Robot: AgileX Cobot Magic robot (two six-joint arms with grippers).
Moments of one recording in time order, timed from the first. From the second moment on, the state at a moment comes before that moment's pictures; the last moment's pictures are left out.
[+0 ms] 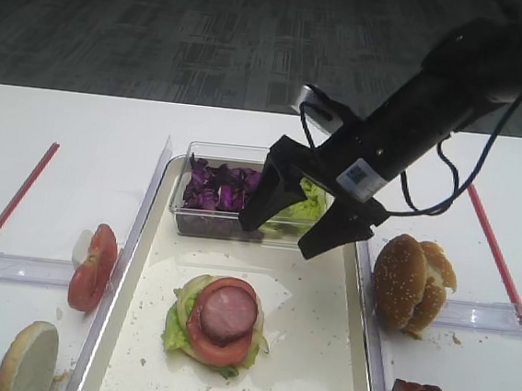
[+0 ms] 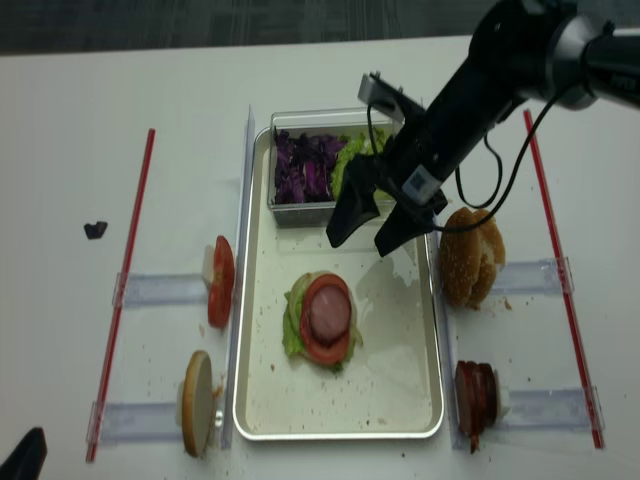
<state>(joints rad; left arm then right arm) -0.02 -0.02 -0.49 0.02 1.19 -0.05 0.30 2.00 -1.33 0.93 1.18 -0.55</state>
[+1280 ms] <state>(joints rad) -0.02 -0.02 -0.49 0.02 1.19 -0.05 0.36 1.92 -1.57 0.03 1.22 -0.12</state>
